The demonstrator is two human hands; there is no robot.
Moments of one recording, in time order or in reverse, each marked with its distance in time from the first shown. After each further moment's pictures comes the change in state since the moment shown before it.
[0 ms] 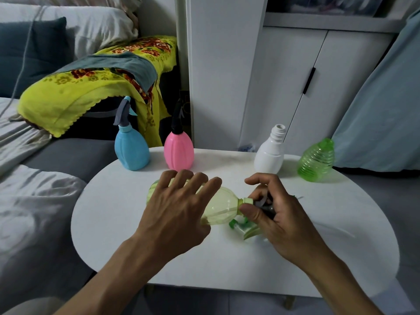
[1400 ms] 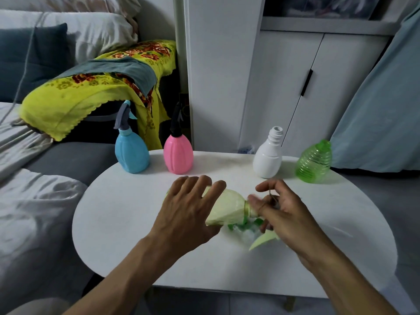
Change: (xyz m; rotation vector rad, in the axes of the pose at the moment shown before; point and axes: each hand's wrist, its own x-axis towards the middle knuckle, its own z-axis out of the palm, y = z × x) left_hand 0.004 0.006 0.027 -0.139 0.012 0.011; right_hand 0.002 -0.004 -0.009 0.324 0.089 0.468
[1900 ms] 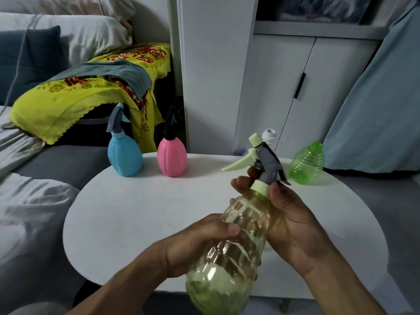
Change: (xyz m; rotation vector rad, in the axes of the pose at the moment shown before) left_hand 0.002 0.030 -0.012 -1.876 -0.734 -0.372; right_hand -0.004 -0.012 -0.001 0.934 -0.260 -0.023
